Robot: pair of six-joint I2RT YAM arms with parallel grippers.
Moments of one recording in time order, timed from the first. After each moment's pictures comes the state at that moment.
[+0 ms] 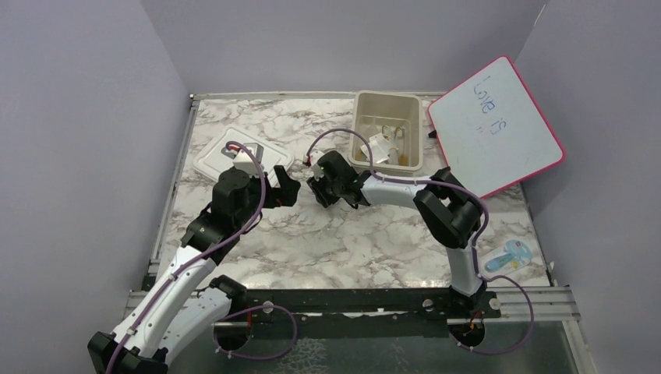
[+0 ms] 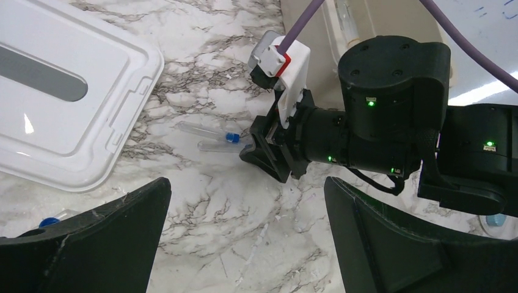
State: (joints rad) left arm -0.48 0.74 0.72 -0.32 -0.05 -0.43; right arm 0.84 2.03 1.30 -0.06 0.01 0.02
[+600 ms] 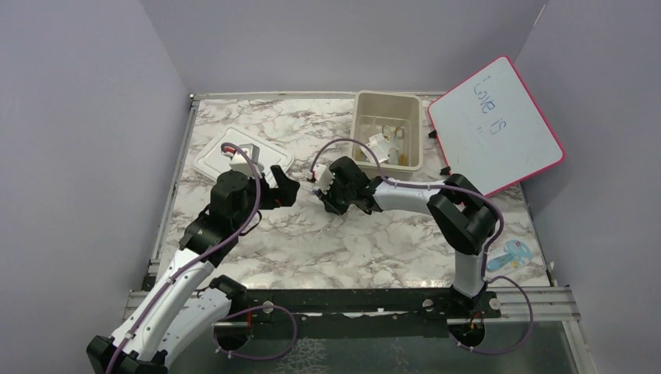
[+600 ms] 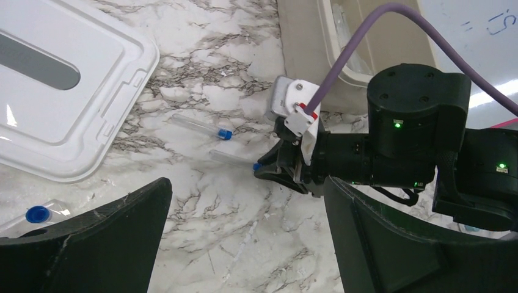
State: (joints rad) left arm -0.48 0.72 0.72 -0.34 -0.06 -0.48; right arm 0.83 1.94 1.18 -0.05 -0.19 -0.24
